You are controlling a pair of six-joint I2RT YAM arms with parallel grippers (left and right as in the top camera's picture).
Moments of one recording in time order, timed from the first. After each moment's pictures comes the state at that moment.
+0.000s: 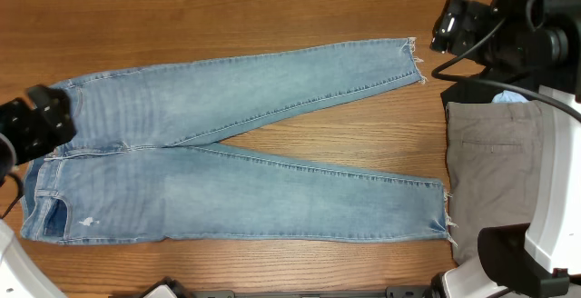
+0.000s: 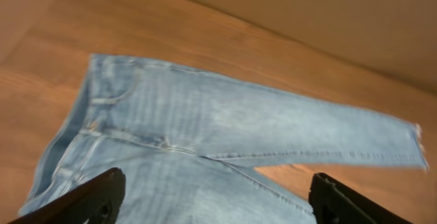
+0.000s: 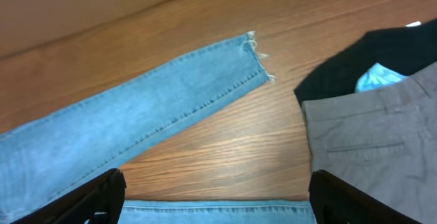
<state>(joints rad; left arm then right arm) 0.62 1.30 1.98 -1.47 0.42 0.08 0.11 1.75 2.44 -1.64 0.04 0.37</state>
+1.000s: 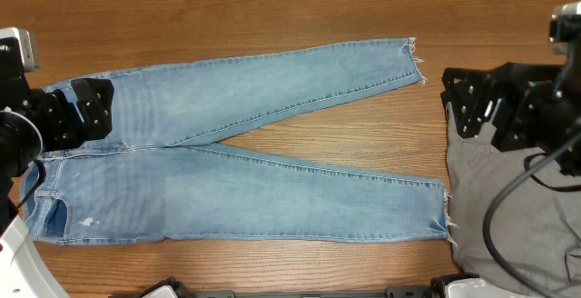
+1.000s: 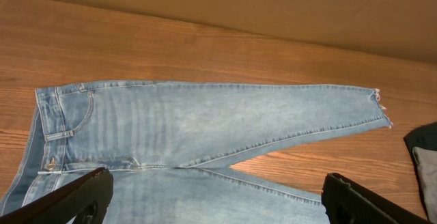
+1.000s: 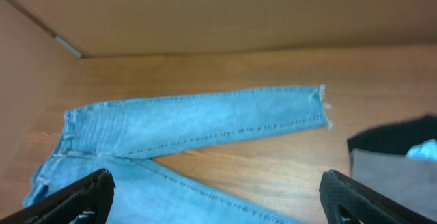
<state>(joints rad) 0.49 1.30 1.98 -1.45 0.48 0.14 0.15 1.41 2.45 -1.64 -0.21 0.21</state>
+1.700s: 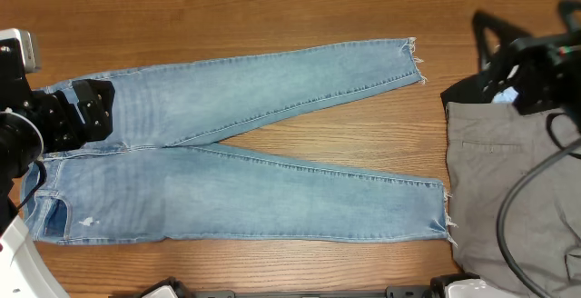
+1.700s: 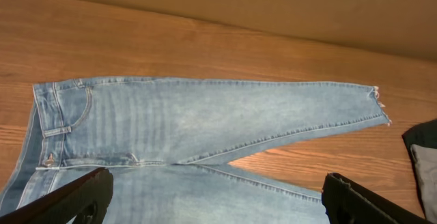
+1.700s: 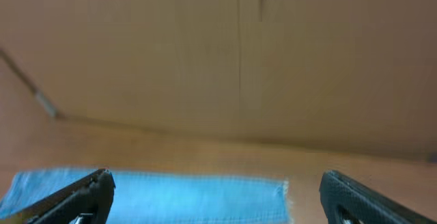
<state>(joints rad) 0.49 1.30 1.98 -1.47 0.48 0.14 0.15 1.37 2.44 -1.30 -0.11 0.06</state>
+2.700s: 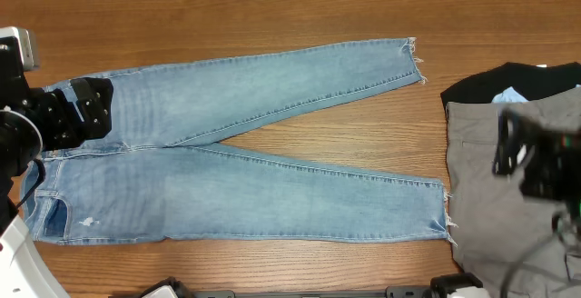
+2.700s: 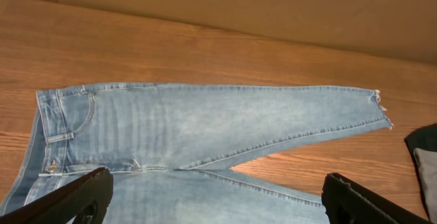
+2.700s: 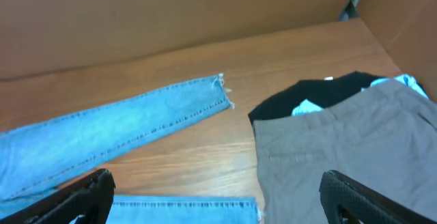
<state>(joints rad) 0.49 1.30 1.98 -1.44 0.48 0.14 0.15 1.07 2.04 -1.59 0.17 0.25</state>
